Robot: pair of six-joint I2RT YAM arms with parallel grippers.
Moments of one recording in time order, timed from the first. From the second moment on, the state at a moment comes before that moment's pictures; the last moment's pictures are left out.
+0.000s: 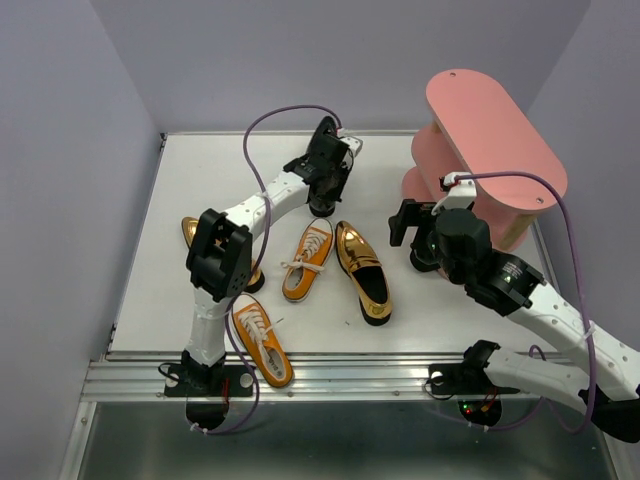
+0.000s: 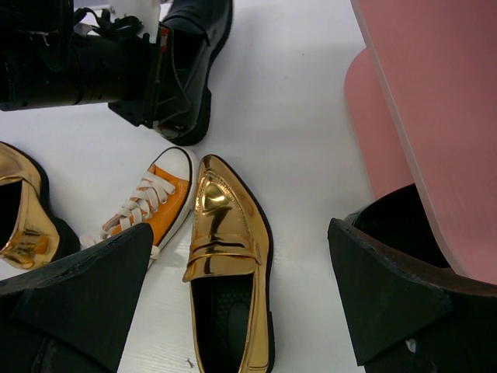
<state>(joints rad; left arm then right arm) -0.62 2.05 1.78 -0.52 -0.13 -0.10 0.81 0.91 1.01 -0.46 0.59 0.44</state>
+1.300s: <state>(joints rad) -0.63 2.14 1.98 -0.51 -0.12 -0.21 0.81 0.90 1.01 -0.47 0.59 0.44</state>
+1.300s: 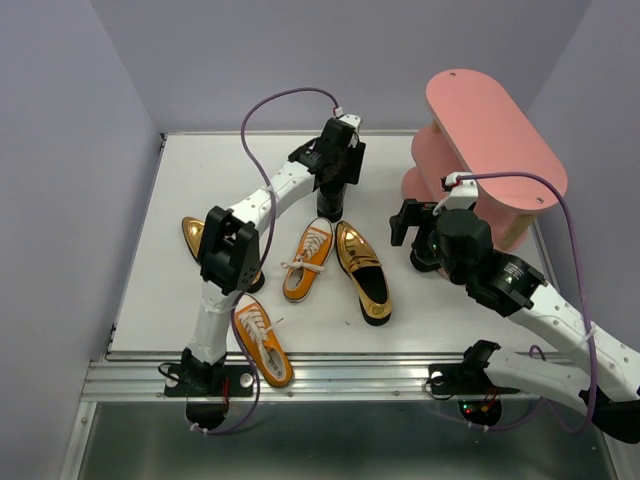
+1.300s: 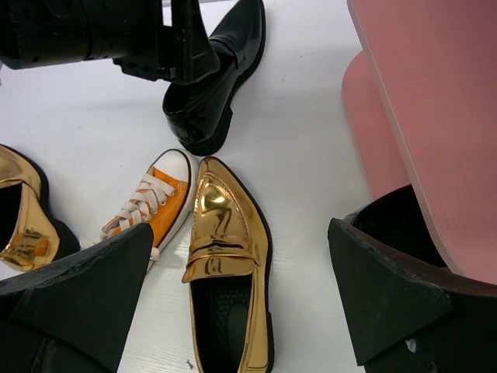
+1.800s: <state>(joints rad) -0.65 2.32 2.02 -0.54 -0.21 -0.25 0.81 0.89 1.01 -0.47 0.60 0.44</state>
